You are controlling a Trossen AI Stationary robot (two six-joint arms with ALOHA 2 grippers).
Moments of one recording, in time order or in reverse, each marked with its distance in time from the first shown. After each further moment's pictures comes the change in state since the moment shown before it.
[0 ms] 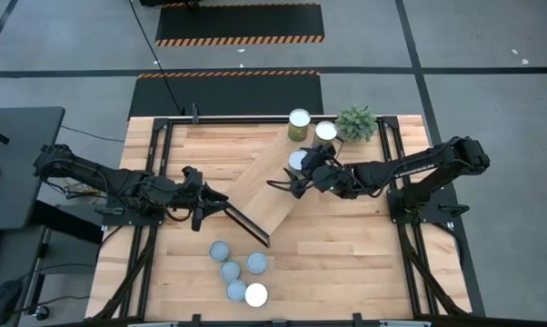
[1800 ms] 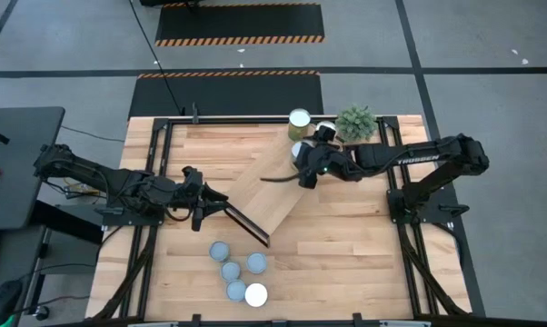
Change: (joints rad) left arm 0.000 0.000 0.000 0.001 -0.001 0.001; right arm -0.118 0.000 0.206 -0.418 -0.143 -0.360
